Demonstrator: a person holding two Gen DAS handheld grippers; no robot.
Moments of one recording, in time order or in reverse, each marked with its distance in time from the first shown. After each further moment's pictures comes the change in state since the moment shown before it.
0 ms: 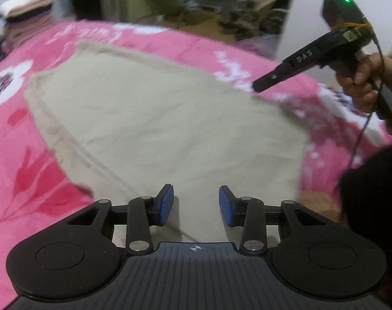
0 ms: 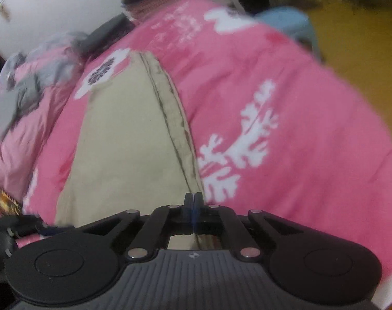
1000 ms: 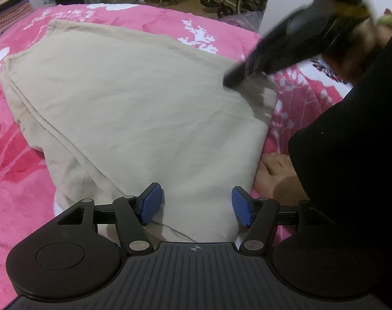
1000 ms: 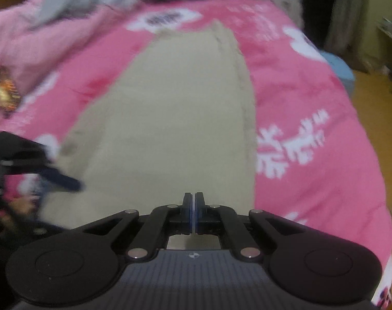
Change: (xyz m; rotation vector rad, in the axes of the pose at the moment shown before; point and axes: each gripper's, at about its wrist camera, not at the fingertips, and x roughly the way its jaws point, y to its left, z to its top) left arm 0.014 -0.025 -0.016 0.015 0.100 -0.034; right arm 0.019 0.064 -0.039 -0.377 0.153 -0.203
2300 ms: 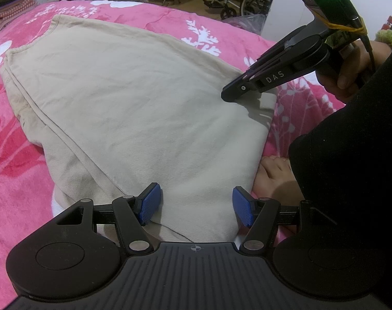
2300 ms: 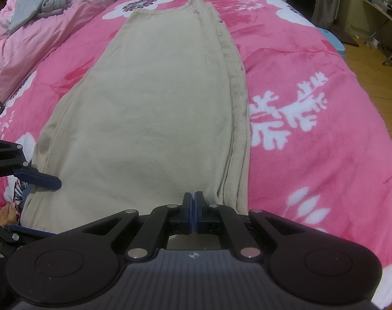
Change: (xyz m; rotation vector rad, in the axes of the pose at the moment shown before) left arm 0.000 0.001 0.000 -0.031 0.001 -0.008; right arm 0.010 -0.008 -0.006 0.089 -0.001 0.022
